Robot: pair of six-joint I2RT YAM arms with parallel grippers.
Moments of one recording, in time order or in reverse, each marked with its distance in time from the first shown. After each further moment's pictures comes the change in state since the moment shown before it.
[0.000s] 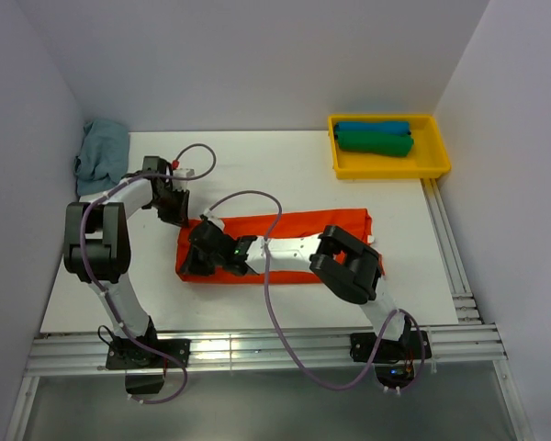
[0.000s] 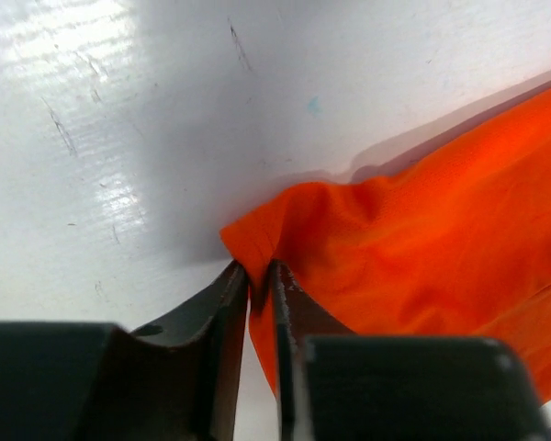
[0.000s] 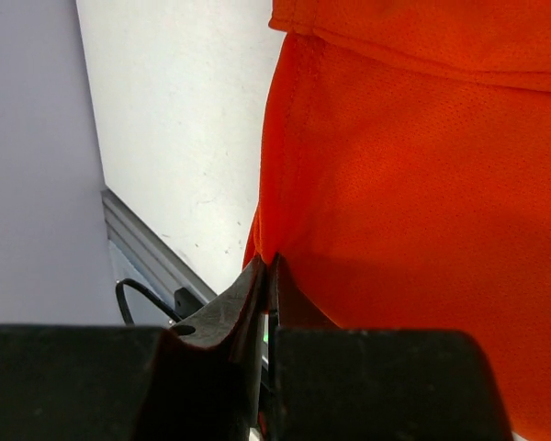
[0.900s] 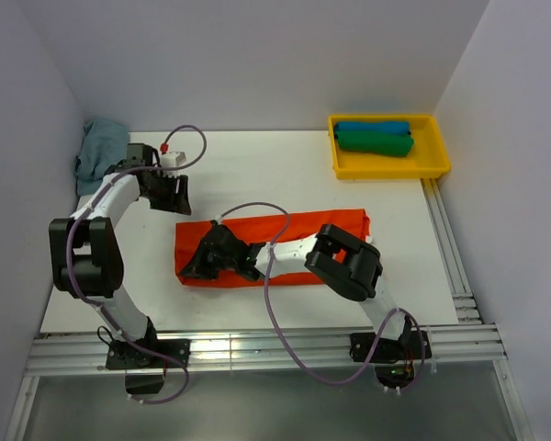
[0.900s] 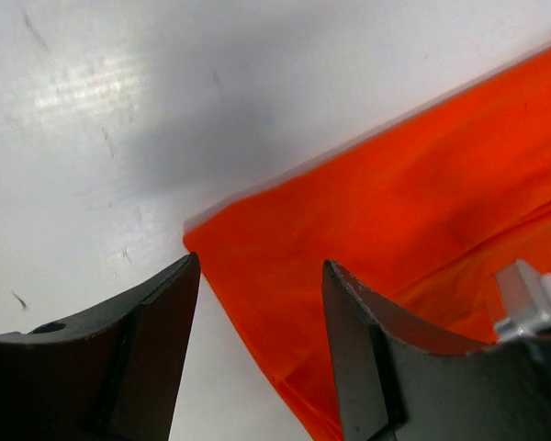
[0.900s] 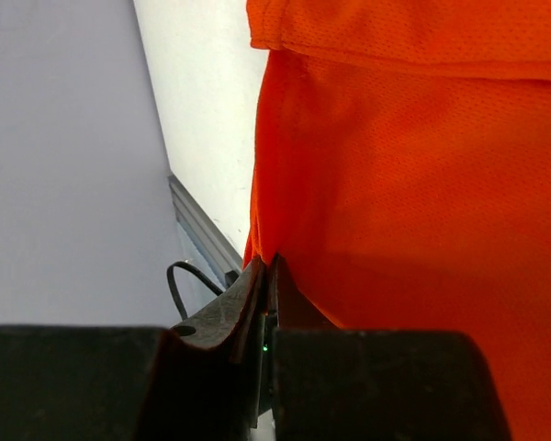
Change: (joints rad) left arm 0.017 -0.133 0.074 -0.063 0.056 0.005; right arm -0.043 0.005 -0.180 0.307 -0.135 0.166
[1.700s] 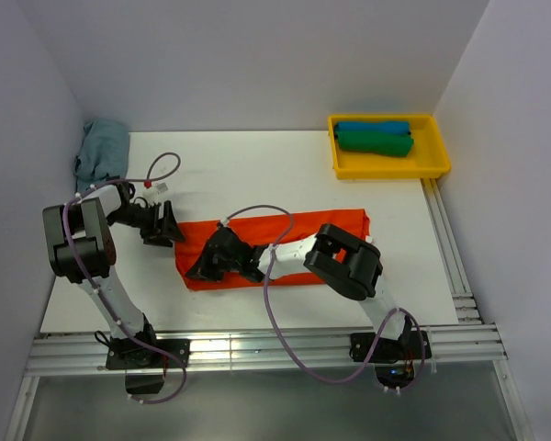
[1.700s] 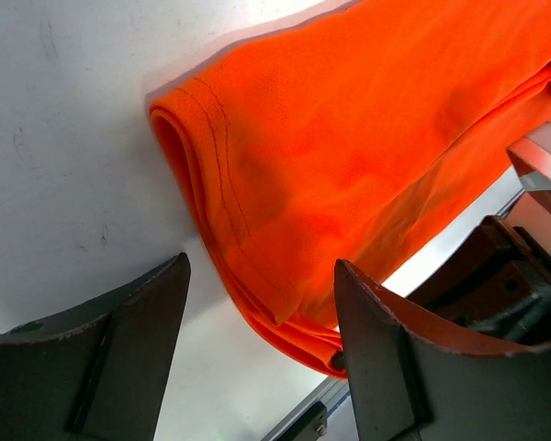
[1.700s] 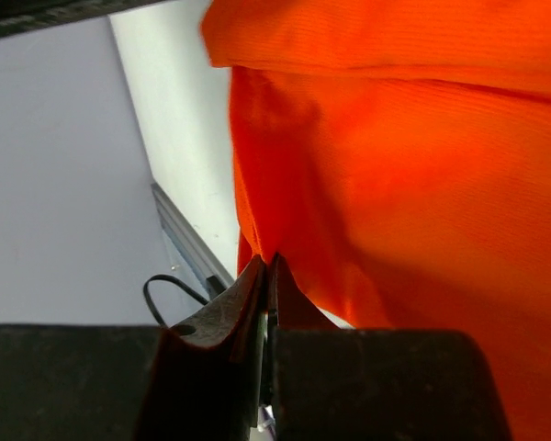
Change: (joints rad) left arm 0.246 0.171 -0.119 -0.180 0.378 0.117; right arm -0.012 0.004 -0.045 0.035 0.008 0.009
